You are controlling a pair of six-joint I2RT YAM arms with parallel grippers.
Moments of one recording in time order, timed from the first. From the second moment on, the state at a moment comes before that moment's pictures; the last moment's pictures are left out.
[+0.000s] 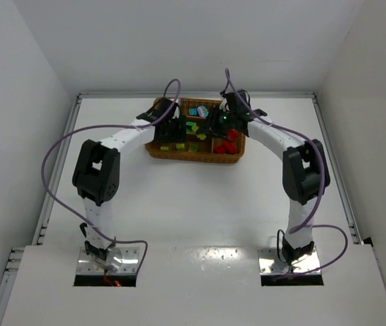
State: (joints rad) left arm -0.43 1.94 1.52 -0.44 0.00 -0.38; right arm 0.37 1.95 1.49 -0.27 -0.42 0.68
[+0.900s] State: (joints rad) left arm -0.26 1.53 1.47 -0.56 -0.16 -0.42; right arm 0.39 1.72 1.48 -0.57 0.24 0.57
